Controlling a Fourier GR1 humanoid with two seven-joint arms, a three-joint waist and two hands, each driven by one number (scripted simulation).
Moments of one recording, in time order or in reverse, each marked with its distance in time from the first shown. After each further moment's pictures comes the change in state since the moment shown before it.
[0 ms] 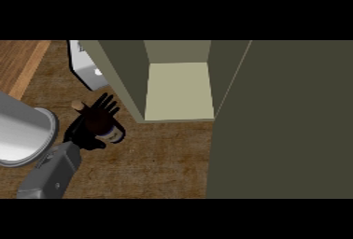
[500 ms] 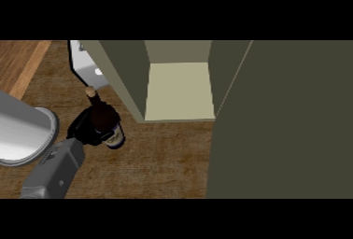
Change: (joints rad) left arm -0.013 -0.017 -0.012 -0.030 -0.014 0.021 -0.033; right arm -0.022 0.002 -0.022 0.001 -0.002 -0.002 0.013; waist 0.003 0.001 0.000
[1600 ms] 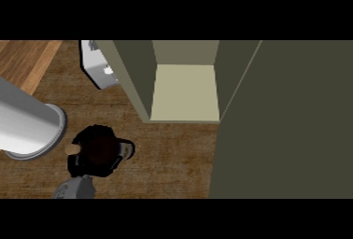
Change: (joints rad) left arm 0.445 -0.204 -0.091 -0.650 0.024 0.424 -0.264; right arm 0.039 0.004 -0.013 0.010 0.004 0.000 -0.033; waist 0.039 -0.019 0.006
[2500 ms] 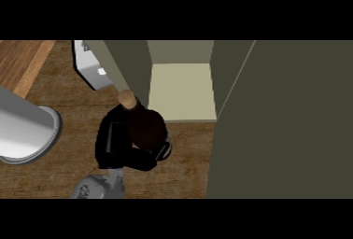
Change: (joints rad) left arm -0.001 -0.032 -0.498 -0.612 0.088 0.640 0.436; right arm 0.000 -0.004 -0.028 -0.003 -0.010 0.032 0.003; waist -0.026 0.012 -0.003
